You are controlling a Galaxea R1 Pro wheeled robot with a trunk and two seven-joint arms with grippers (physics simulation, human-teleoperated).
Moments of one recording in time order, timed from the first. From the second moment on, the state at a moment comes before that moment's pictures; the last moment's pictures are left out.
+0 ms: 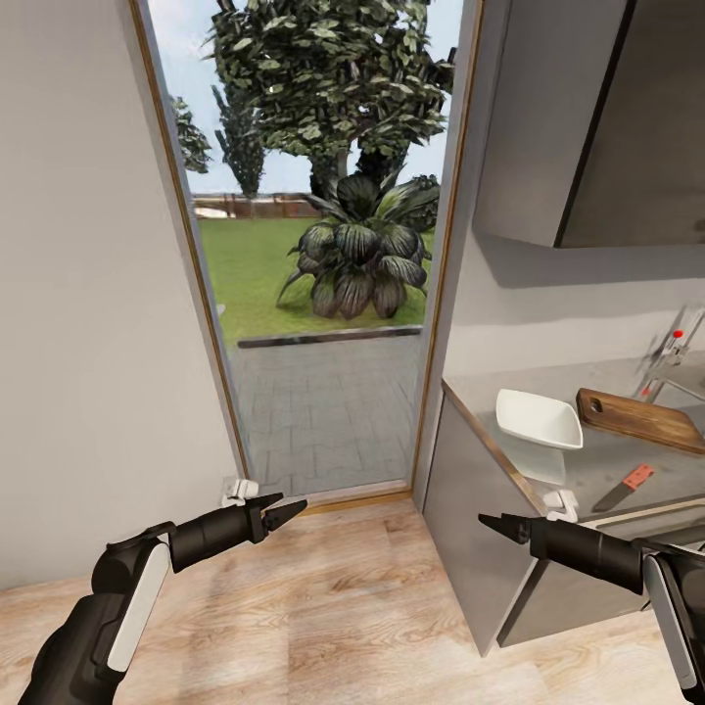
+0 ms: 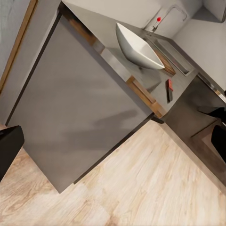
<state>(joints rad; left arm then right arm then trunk) -0.33 0.07 0.07 -1.46 0.28 0.73 -0.85 -0.28 -0.21 -0.36 -1.53 -0.08 0.94 1.10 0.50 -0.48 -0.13</state>
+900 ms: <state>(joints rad) -0.33 0.07 0.07 -1.46 0.28 0.73 -0.85 -0.28 -0.21 -0.36 -1.53 -0.08 0.95 1.10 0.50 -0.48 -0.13</state>
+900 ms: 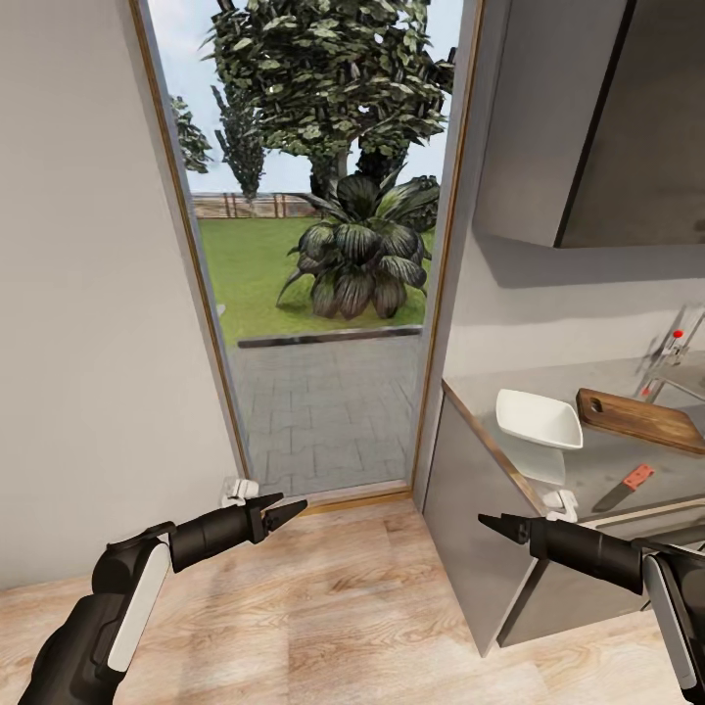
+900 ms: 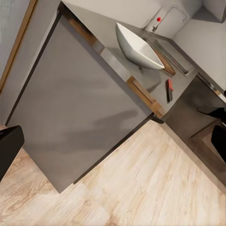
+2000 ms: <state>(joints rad) -0.33 0.07 0.07 -1.46 0.28 0.73 -0.85 -0.28 -0.21 -0.36 -1.53 -0.08 0.95 1.10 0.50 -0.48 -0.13</state>
